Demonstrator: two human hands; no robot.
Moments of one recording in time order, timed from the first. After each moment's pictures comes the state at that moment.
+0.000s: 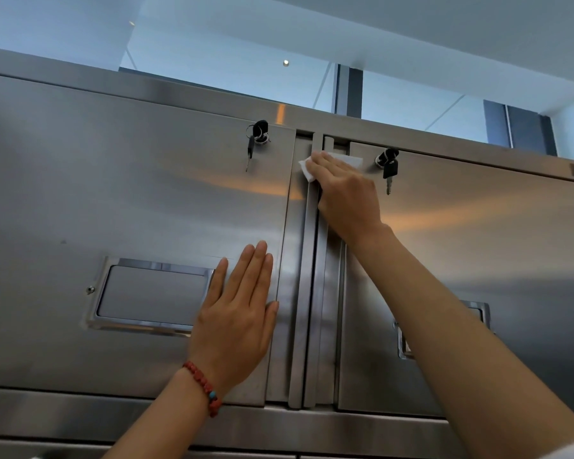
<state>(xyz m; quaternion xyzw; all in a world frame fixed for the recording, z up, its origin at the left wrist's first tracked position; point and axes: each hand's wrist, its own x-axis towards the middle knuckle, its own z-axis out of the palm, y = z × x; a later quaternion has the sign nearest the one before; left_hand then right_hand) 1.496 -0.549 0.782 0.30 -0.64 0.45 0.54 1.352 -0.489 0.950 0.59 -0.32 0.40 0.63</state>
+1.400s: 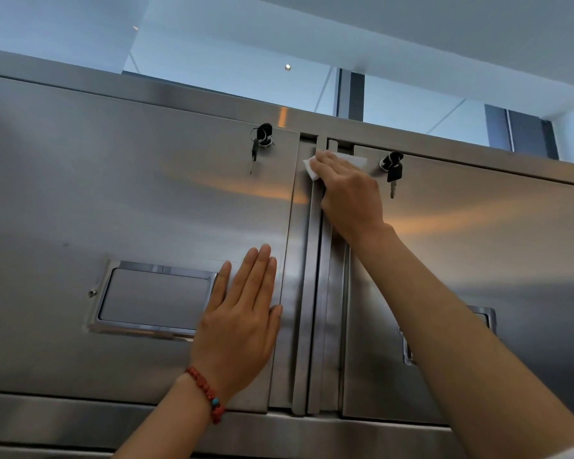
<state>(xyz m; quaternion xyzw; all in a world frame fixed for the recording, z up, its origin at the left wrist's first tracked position) 1.496 -0.552 0.782 0.30 -0.64 0.45 0.55 1.355 -0.490 0.955 0.58 -0.33 0.41 0.62</state>
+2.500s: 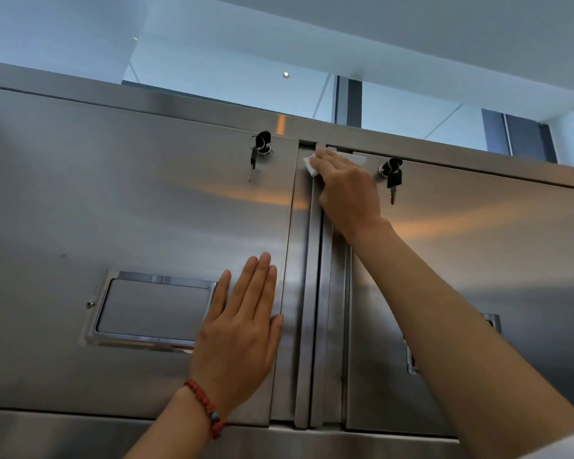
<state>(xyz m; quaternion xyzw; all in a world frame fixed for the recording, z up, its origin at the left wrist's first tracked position) 1.495 -0.551 0.782 0.30 -0.64 0.45 0.54 1.357 -0.492 0.970 0.57 -0.38 0.41 0.60</state>
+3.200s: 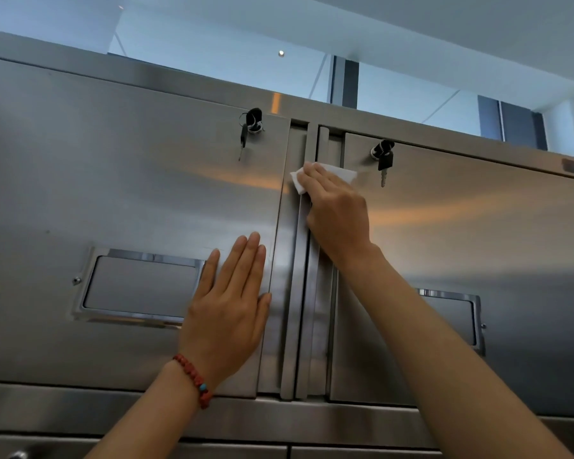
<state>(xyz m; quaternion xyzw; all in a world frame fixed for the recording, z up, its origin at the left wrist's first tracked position) 1.495 -0.545 0.784 0.31 -0.64 0.45 0.54 1.356 -0.494 0.918 0.57 -0.30 0.44 0.63</state>
